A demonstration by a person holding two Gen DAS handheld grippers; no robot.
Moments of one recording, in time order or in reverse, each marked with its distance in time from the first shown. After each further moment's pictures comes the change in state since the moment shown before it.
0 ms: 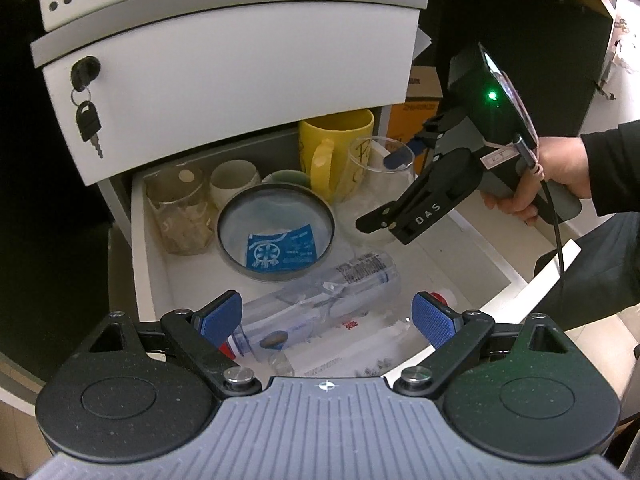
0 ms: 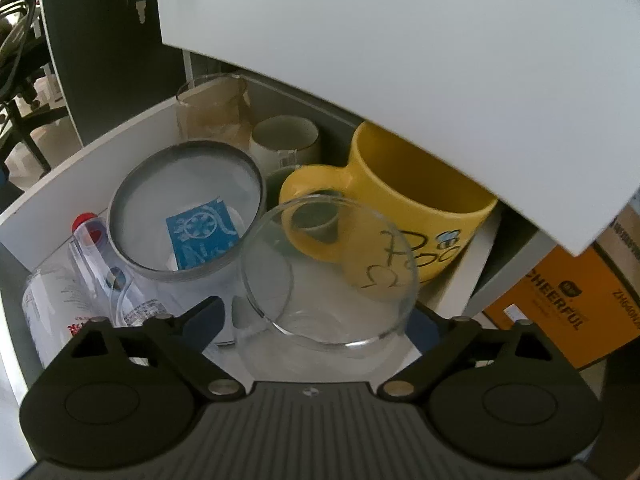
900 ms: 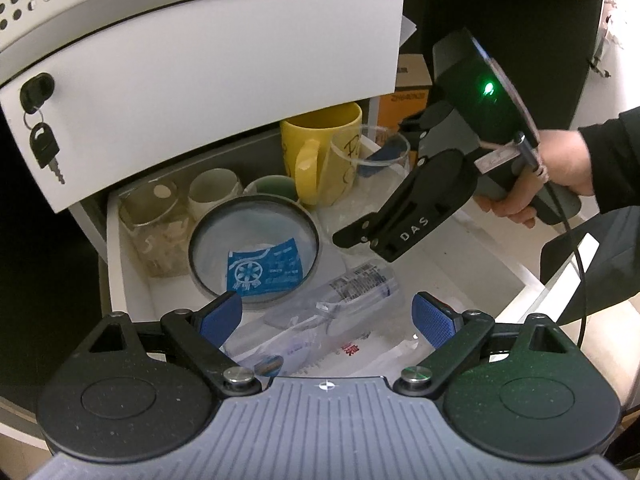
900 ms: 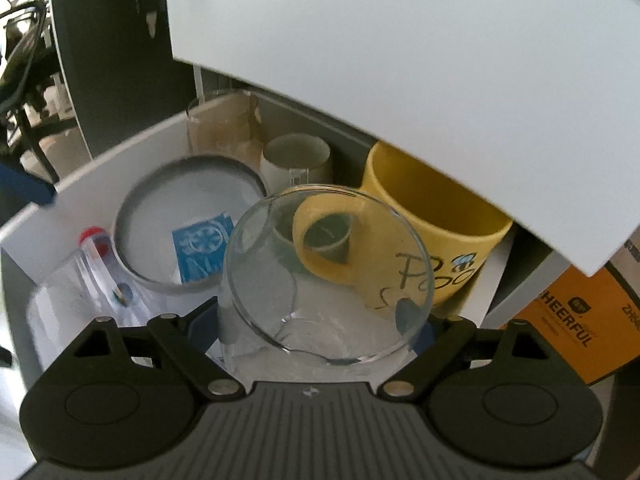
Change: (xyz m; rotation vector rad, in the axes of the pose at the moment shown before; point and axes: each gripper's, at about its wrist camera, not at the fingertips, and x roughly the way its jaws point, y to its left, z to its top) left arm 0.032 -0.005 0.012 0.070 0.009 -0.016; right arm -0.015 -0.005 0.000 0.012 -0.059 0.036
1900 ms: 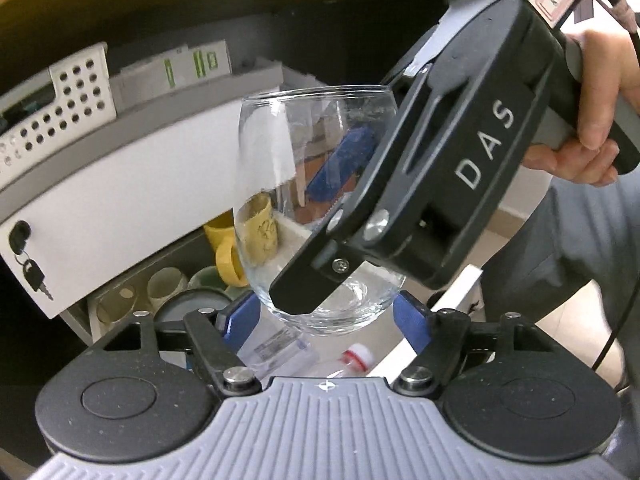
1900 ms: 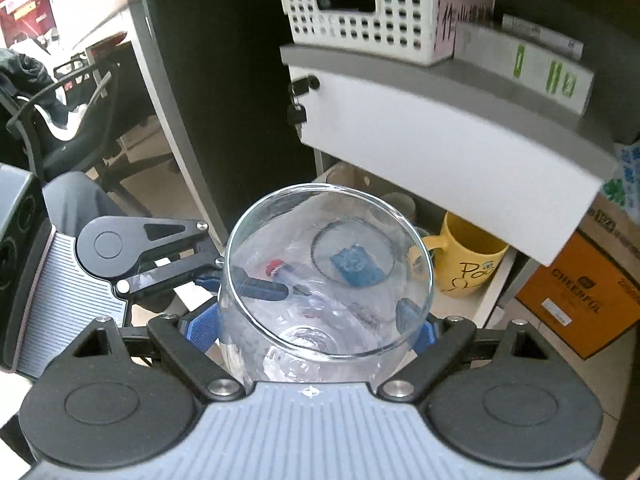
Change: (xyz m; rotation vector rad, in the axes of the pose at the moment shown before) left arm -0.080 -0.080 0.014 0.199 -0.190 -0.065; right arm -0.213 0.089 0.033 0.076 -0.017 0.137
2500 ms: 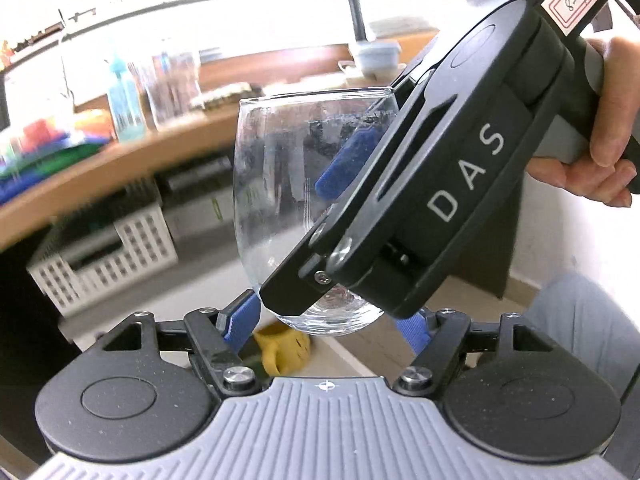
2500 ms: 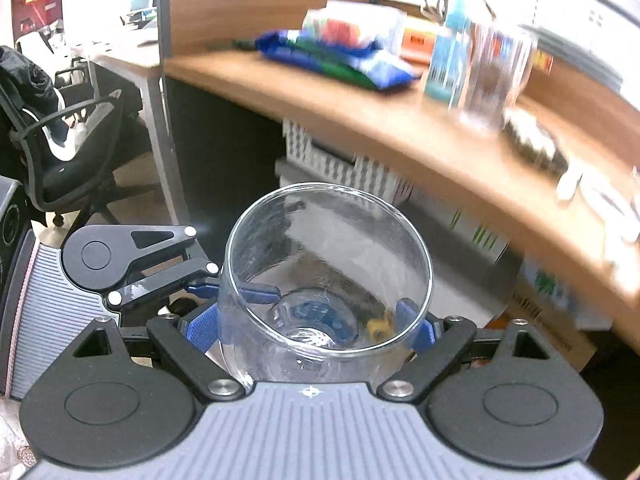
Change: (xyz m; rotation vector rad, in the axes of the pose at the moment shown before) left arm -0.082 -0.010 0.125 -0.015 -0.123 0.131; right arm -0.131 0.025 0.112 -0.133 -0.086 -0.120
